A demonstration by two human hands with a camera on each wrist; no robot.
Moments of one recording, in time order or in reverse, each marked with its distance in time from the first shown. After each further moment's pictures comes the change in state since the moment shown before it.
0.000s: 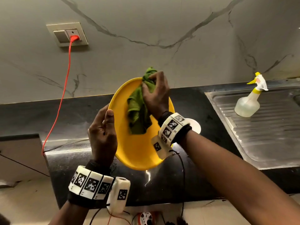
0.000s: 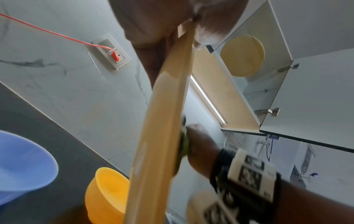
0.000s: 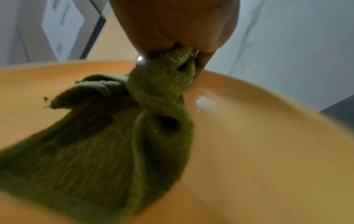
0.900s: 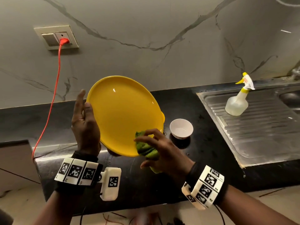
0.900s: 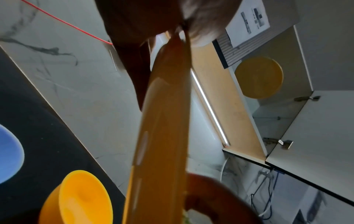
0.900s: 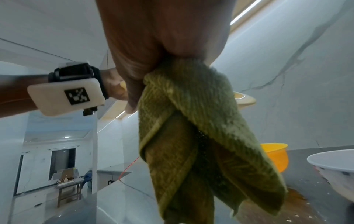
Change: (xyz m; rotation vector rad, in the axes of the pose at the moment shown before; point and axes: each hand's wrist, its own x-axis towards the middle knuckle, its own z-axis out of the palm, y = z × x) left_hand 0.035 -0.004 0.004 -0.034 0.117 -0.166; right_hand -0.115 0.014 -0.108 -0.086 -0.801 -0.231
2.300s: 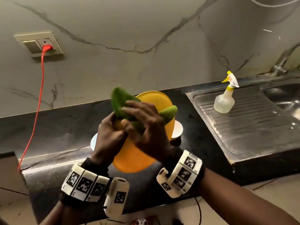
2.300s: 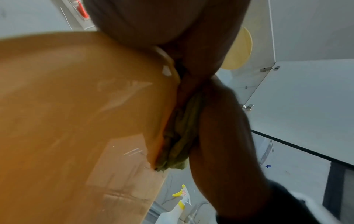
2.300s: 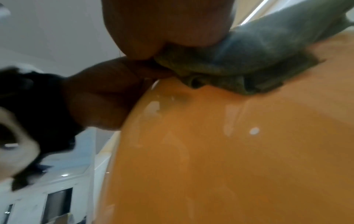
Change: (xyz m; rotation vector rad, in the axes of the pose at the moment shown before) left_hand -0.042 0.036 0.039 -0.017 -0.593 -0.070; right_hand 0.058 -0.028 -0.025 -0.028 0.564 0.008
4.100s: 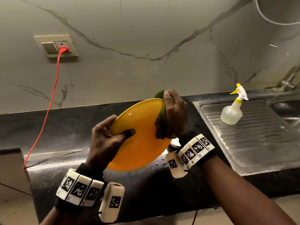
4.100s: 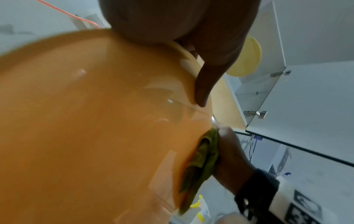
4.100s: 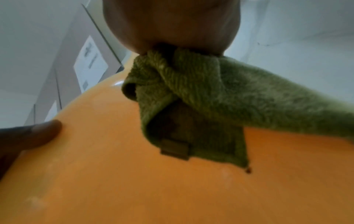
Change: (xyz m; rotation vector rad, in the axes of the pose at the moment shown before) left_hand 0.001 -0.013 -0.036 0.019 0.063 0.126; right_hand 0.058 0.046 -0.012 0.005 0.123 0.342
